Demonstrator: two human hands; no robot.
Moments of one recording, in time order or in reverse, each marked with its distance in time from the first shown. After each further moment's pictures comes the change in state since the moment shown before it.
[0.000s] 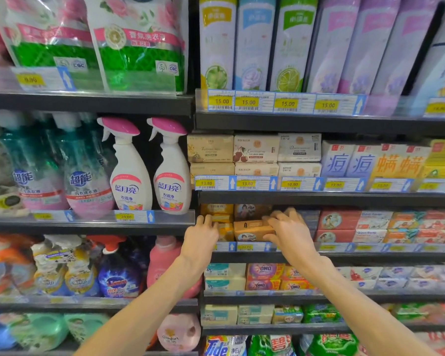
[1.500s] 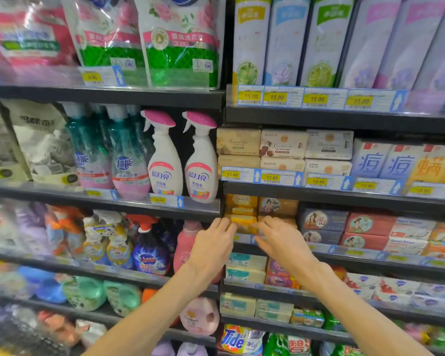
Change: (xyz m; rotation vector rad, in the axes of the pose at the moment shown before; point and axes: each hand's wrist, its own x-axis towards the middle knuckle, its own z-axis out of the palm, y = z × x) left_hand -0.049 -0.007 0.023 -0.178 0.254 0.027; right_hand -0.011 -0.056 0.003 0.083 0.008 -0.323
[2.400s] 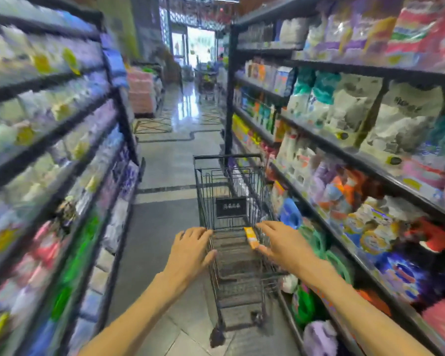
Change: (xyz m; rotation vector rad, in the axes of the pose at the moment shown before) left_hand -0.563 -0.120 -0.188 0.415 -0.038 -1.161; right_hand -0.031 -0.510 -0.004 0.430 -0.127 -1.163
